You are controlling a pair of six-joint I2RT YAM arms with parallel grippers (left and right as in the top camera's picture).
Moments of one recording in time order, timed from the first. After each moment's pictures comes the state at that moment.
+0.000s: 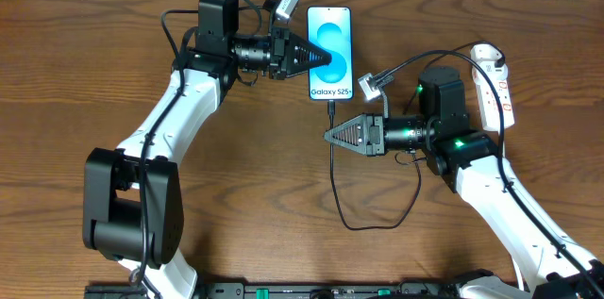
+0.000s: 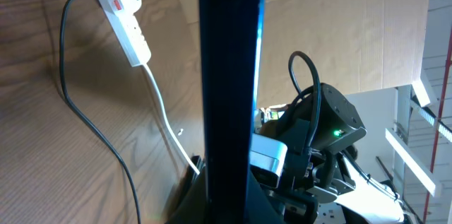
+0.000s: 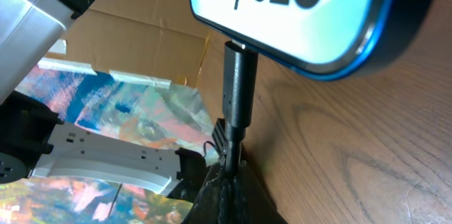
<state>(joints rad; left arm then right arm) -0.22 1.83 1.33 0.02 1.38 -0.80 0.30 1.37 0.83 -0.12 -1.14 0.59</state>
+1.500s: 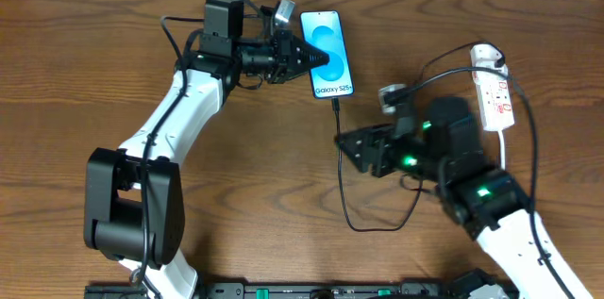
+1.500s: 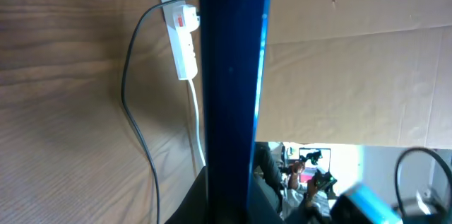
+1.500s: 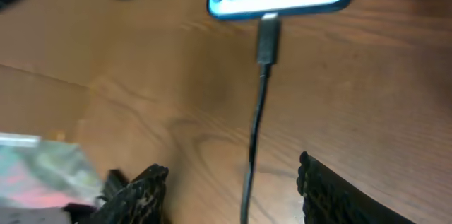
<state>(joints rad) -0.23 1.83 1.33 -0.12 1.17 -0.79 0.46 1.06 0.83 -0.41 -0.47 0.50</state>
